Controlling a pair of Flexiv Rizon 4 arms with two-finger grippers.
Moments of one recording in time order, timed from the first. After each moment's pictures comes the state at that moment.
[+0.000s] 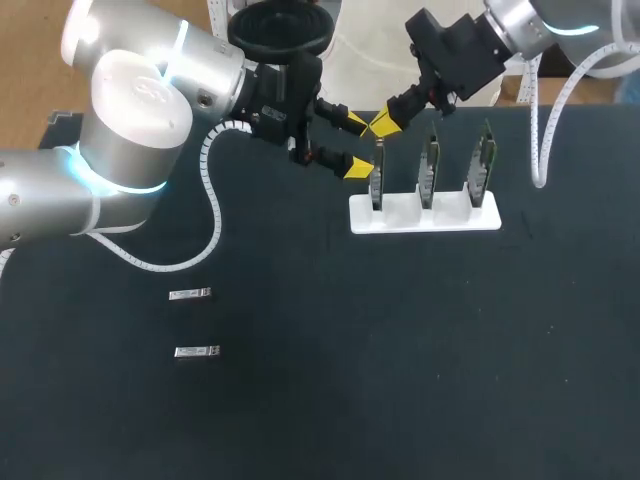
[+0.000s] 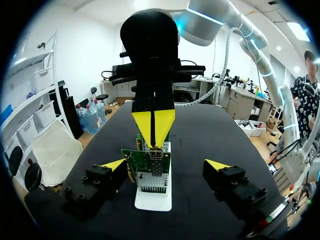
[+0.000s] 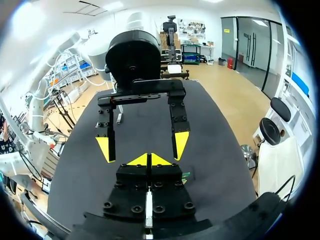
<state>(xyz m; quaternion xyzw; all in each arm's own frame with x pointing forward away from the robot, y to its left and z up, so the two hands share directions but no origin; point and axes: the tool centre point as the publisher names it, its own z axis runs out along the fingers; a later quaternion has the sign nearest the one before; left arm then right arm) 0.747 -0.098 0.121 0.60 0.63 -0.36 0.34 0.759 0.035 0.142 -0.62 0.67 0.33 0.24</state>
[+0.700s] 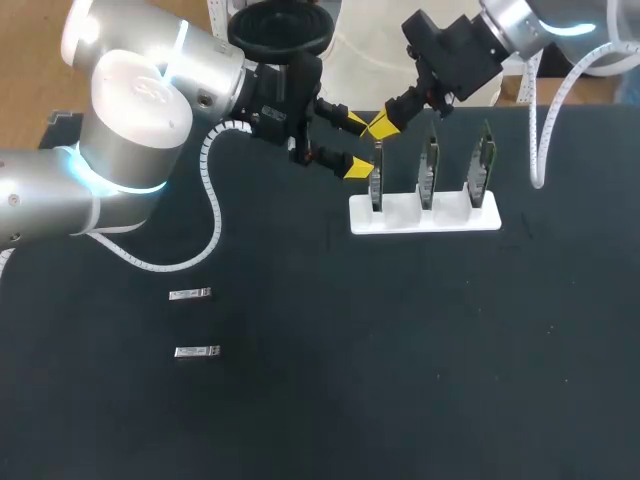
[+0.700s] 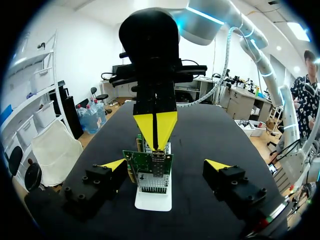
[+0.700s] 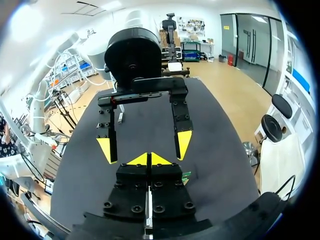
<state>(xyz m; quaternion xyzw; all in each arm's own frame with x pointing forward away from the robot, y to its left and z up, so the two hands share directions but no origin) 0.747 -0.098 0.121 0.60 0.63 -0.36 0.34 0.756 0.035 0.139 -0.62 0.68 0.33 0.23</state>
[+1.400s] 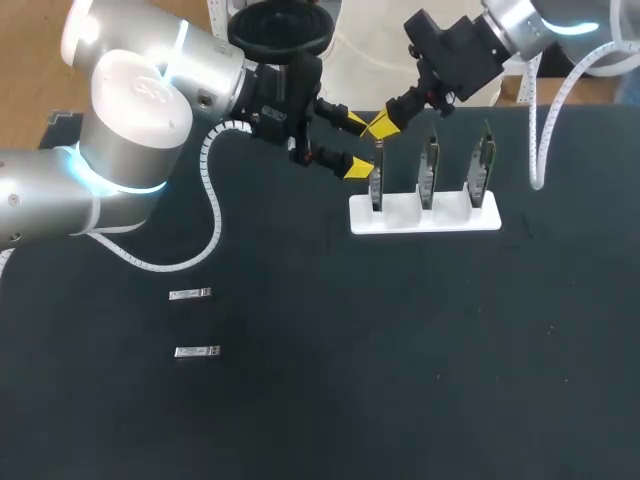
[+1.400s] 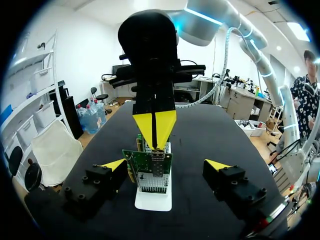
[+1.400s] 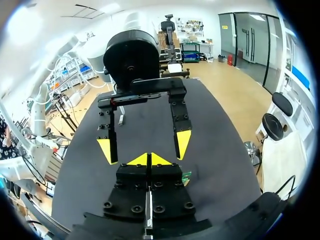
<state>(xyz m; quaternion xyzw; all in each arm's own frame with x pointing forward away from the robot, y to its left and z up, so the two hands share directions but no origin) 0.747 -0.098 0.121 0.60 0.63 -0.36 0.34 0.758 0.035 0.142 -0.61 0.67 0.35 0.24</state>
